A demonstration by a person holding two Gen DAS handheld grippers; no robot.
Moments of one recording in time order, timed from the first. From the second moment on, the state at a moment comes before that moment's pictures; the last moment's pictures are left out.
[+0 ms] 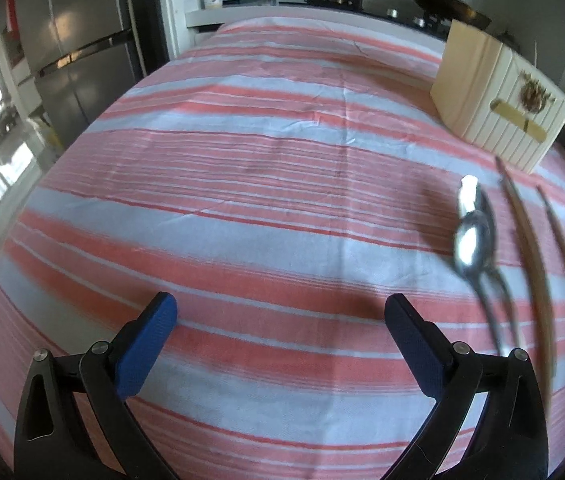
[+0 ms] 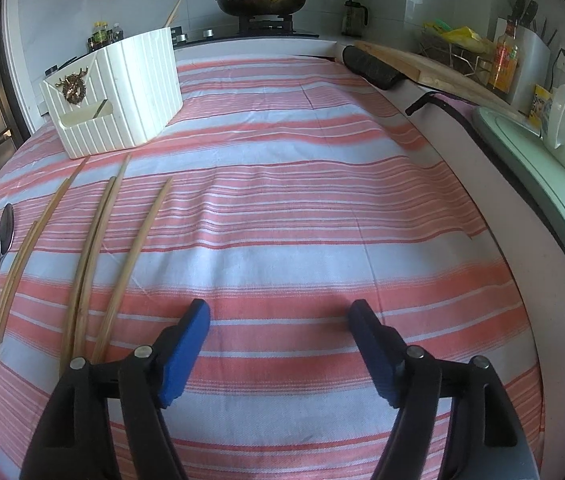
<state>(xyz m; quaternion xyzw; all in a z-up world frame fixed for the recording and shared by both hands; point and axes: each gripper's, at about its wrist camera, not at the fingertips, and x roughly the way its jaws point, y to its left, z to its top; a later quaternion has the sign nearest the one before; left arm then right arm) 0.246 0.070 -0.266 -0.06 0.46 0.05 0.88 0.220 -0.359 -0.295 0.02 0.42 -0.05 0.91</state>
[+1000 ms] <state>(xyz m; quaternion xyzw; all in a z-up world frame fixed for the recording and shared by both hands) 0.244 -0.003 -0.266 0.00 0.47 0.00 0.88 0.205 -0.308 -0.278 0.05 0.44 0.06 0.89</state>
